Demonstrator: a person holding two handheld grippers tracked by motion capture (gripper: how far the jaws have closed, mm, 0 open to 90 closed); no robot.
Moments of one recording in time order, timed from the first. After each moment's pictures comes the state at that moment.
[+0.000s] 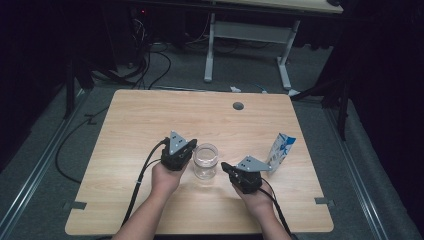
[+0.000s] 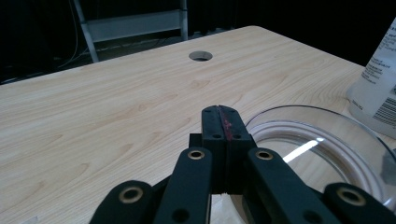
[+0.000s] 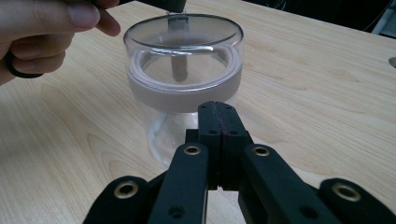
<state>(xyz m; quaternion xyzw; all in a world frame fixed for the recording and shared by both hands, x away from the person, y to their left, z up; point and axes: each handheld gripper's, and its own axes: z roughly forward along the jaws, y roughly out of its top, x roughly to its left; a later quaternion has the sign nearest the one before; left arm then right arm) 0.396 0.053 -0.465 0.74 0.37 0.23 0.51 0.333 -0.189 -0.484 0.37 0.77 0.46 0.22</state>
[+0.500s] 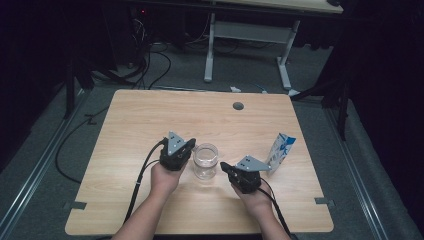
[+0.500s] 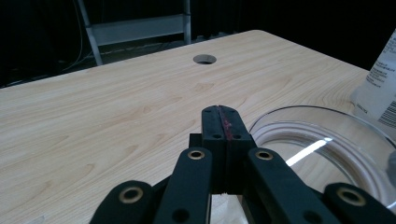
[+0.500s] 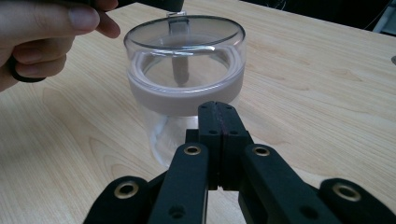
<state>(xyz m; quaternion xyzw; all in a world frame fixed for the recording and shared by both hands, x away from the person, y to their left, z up) 0.396 0.056 -0.467 0.74 0.37 0.24 0.51 0.334 -0.187 -0.484 0.38 0.77 0.47 0.22</state>
